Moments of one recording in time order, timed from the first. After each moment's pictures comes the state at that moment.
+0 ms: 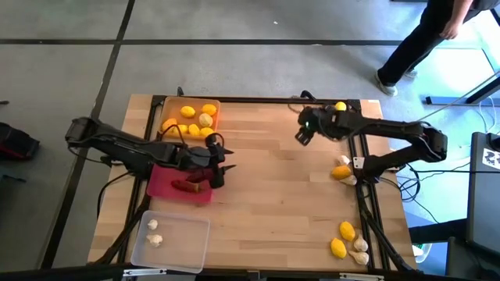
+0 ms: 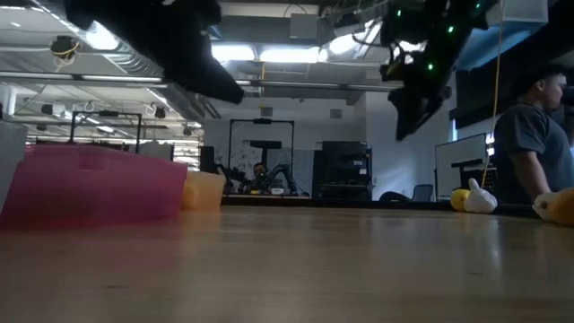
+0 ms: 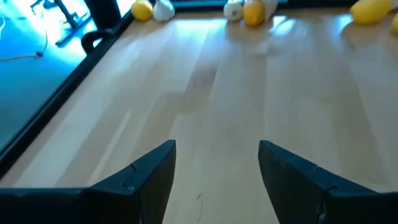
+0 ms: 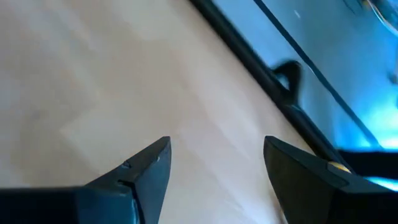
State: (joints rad) left arm -0.12 1.25 0.68 0.01 -0.40 -0.08; right arm -0.32 1.30 0.98 -0.75 0.50 0.21
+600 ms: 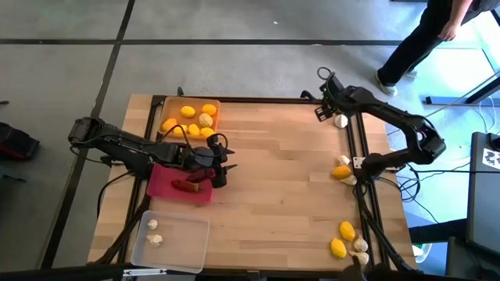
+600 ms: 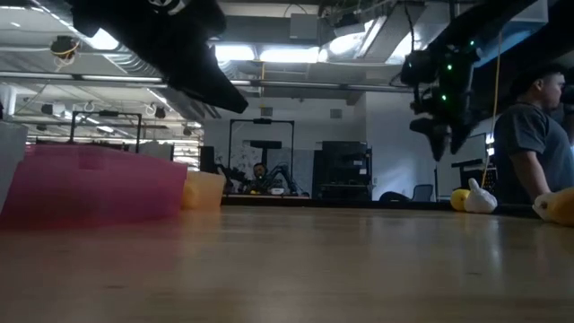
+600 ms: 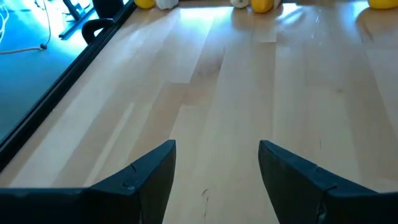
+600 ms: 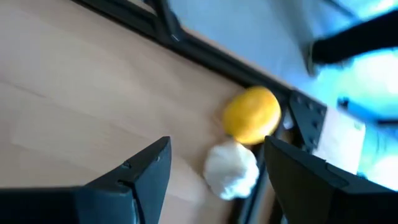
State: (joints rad) left arm -0.10 1.31 0.68 0.03 -0.40 -0.07; right arm -0.86 1.34 0.98 -0.81 0.39 0.18
